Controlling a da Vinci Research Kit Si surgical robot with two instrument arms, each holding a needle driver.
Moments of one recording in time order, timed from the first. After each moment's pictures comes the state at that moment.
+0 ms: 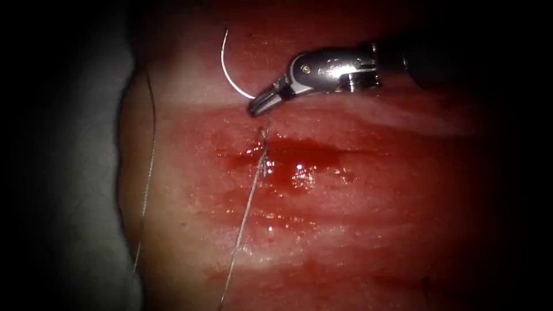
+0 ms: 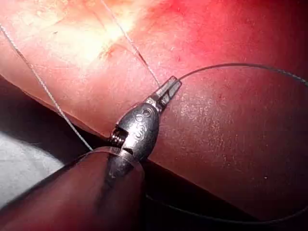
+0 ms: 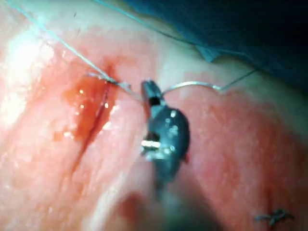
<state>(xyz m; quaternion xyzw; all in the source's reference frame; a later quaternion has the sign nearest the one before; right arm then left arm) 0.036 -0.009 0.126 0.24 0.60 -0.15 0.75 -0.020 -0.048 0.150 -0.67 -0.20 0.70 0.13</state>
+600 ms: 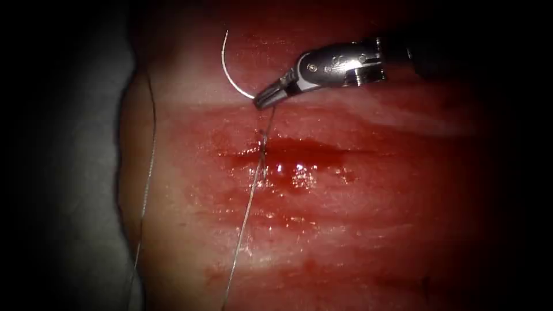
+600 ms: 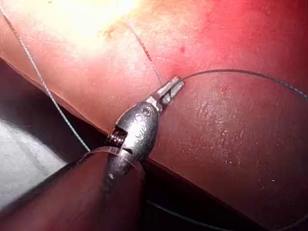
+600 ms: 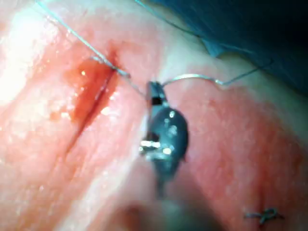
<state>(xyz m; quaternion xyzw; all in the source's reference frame) 0.034 -0.006 0.128 0.18 0.59 -0.11 0.78 -0.021 -0.055 0.152 -0.67 -0.23 0.70 0.14</state>
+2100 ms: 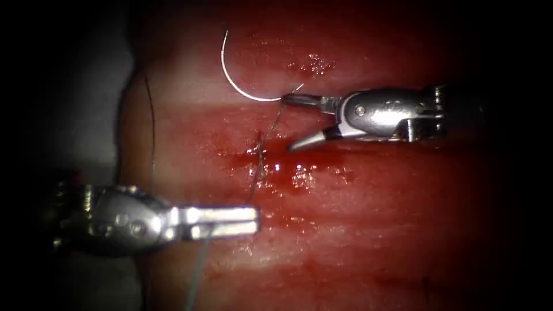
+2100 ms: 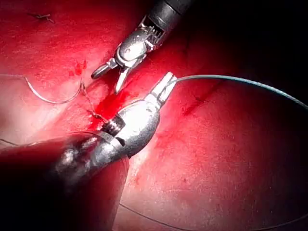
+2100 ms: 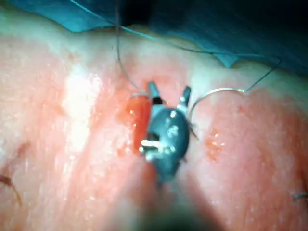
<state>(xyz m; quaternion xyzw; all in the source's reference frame) 0.031 -0.016 0.116 0.09 0.63 0.08 0.77 -0.023 -0.021 0.133 -0.70 -0.08 0.71 0.03</state>
